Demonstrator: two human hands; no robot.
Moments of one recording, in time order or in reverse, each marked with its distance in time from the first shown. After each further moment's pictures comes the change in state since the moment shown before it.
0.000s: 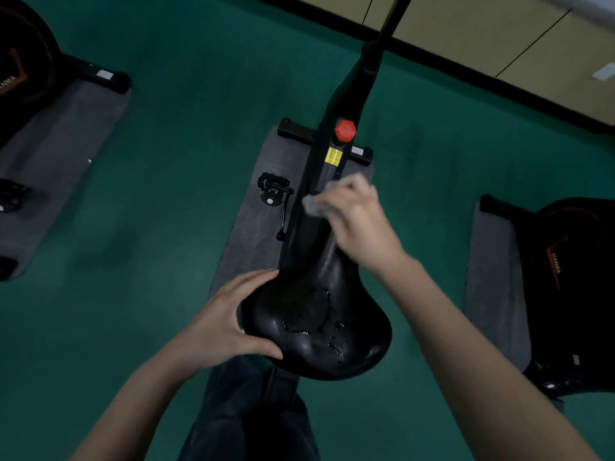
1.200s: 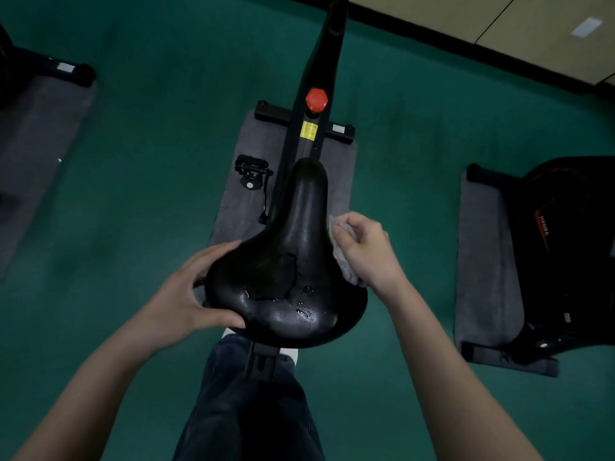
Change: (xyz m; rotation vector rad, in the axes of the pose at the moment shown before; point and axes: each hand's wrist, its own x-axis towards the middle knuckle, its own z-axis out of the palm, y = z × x) left_hand -0.002 -0.005 0.008 -0.084 0.055 0.036; right_hand -0.094 0.036 0.028 0.548 0.036 0.708
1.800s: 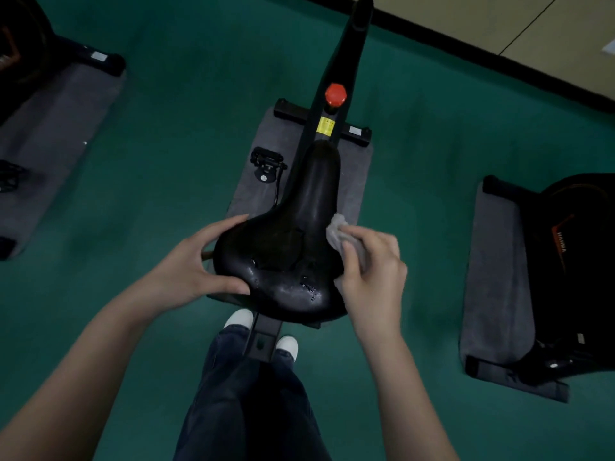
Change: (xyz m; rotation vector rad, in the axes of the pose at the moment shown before) left_hand -0.004 0.002 0.004 -0.028 0.041 -0.037; right_hand -0.080 -0.013 0.019 -0.104 0.380 -0.320
